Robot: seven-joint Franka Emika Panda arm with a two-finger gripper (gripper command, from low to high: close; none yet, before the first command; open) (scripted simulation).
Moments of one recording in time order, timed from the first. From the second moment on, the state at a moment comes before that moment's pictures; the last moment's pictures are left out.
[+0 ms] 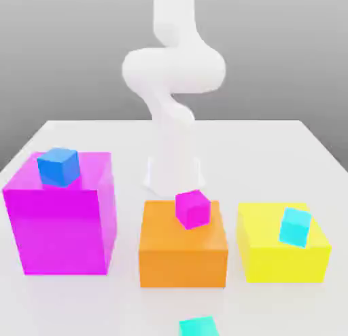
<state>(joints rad) 0.01 -0.71 0.00 -2.30 0.00 2.33 0.79</state>
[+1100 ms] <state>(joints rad) 0.07 0.49 0.01 -2.27 -0.01 2.76 0.66</state>
